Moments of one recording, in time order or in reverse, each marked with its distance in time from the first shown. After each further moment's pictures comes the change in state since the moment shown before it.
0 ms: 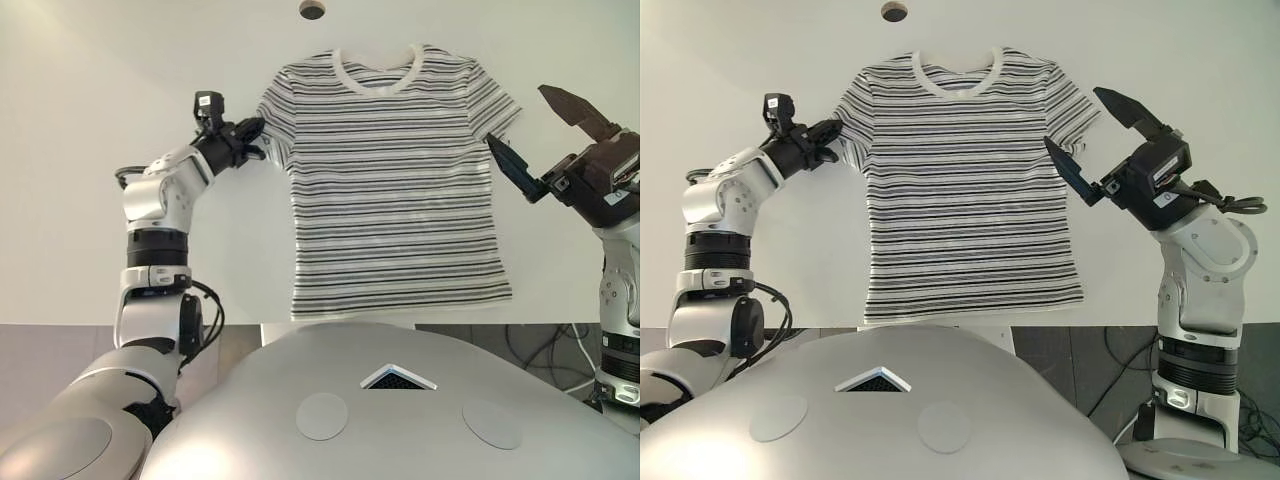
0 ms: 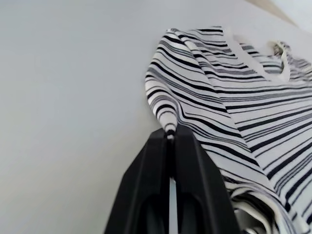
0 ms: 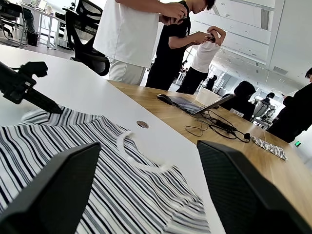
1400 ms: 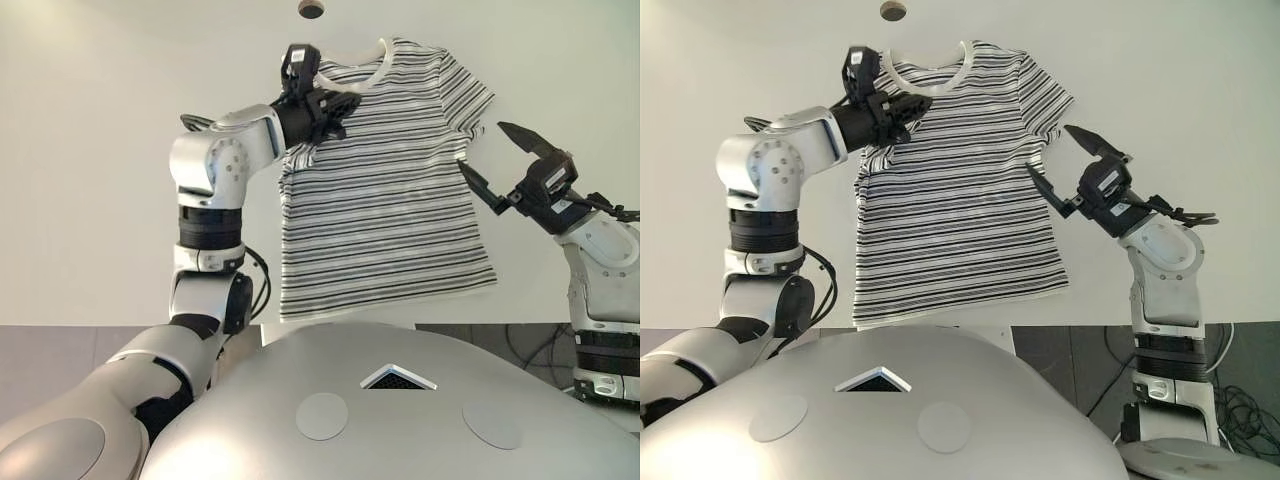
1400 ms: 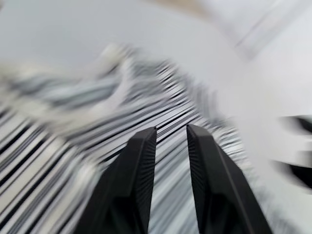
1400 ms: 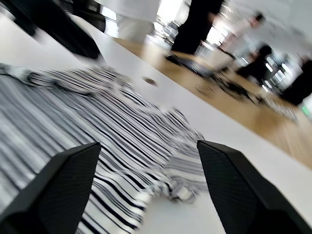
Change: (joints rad) left arm -0.152 -0.296 -0.021 -0.499 -0.145 0.475 0.098; right arm -0.066 0.073 0.103 0.229 -0.168 0.046 -0.119
